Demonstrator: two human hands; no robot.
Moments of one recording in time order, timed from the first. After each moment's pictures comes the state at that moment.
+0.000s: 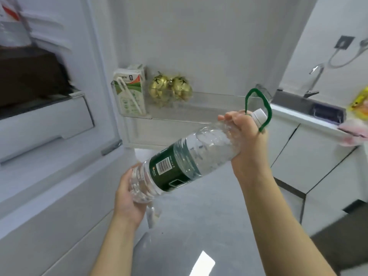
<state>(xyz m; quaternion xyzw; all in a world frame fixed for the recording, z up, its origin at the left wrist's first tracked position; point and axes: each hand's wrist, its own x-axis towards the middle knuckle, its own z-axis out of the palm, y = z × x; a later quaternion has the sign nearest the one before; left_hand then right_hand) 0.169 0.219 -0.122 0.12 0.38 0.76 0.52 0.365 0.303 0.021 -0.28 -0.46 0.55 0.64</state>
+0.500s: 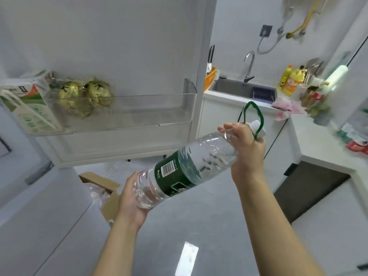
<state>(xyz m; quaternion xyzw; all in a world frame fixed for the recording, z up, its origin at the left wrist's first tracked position) 0.273 0.294 -0.135 0.16 0.43 0.61 0.64 0.490 0.320 0.002 -0.42 -0.37 0.42 0.72</state>
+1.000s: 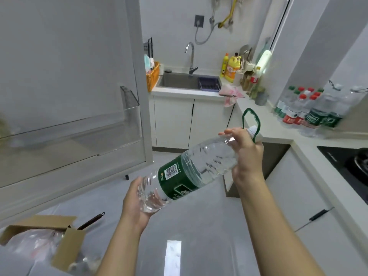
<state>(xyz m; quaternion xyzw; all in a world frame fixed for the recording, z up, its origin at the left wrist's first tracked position) 0.354 0.387 -0.148 0.20 0.44 0.47 0.74 0.568 0.349 -0.017 -0.49 -0.26 0.30 0.77</state>
